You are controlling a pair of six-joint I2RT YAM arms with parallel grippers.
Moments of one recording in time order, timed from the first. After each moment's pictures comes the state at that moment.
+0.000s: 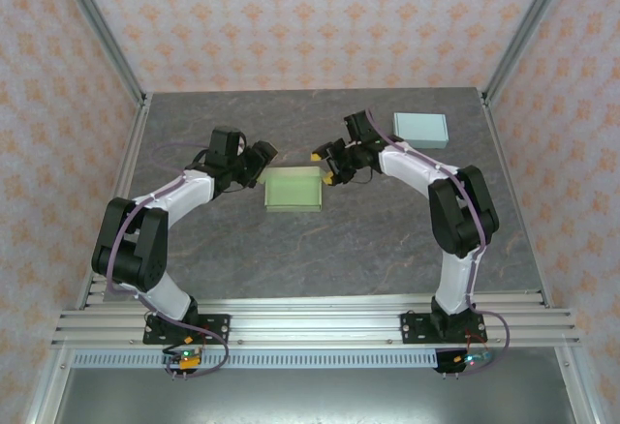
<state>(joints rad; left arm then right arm) -0.22 1.62 0.97 -0.09 0.33 -1.12 0.46 1.91 1.38 -0.38 -0.55 1.42</state>
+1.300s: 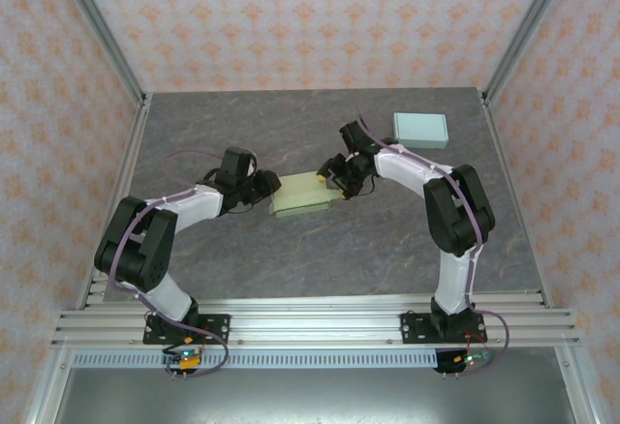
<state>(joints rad) -0.29 1.63 0.82 -0.02 0.25 -0.81 0.47 1.93 1.38 -0.61 -0.39 1.06</state>
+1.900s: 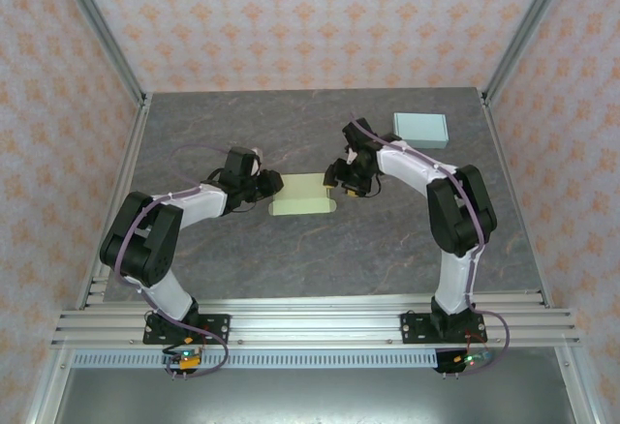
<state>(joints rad) -0.31 1.67 0.83 0.04 0.23 -0.70 0.46 1.91 1.41 -0.73 -0.33 0.64</state>
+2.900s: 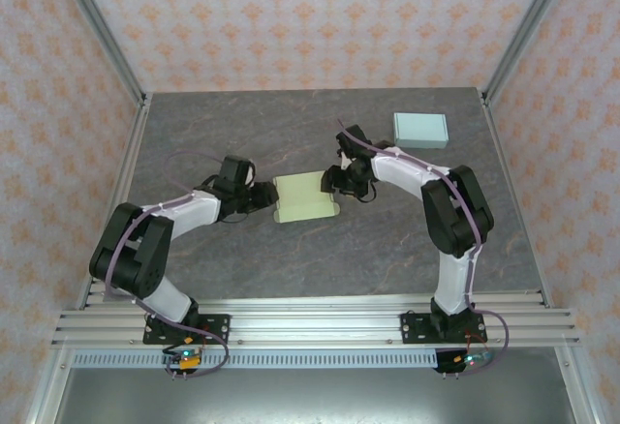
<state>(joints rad) -0.30 1.59 0.76 -0.09 0.23 -0.66 0.50 1.93 1.36 -0.63 -0.26 0.53</state>
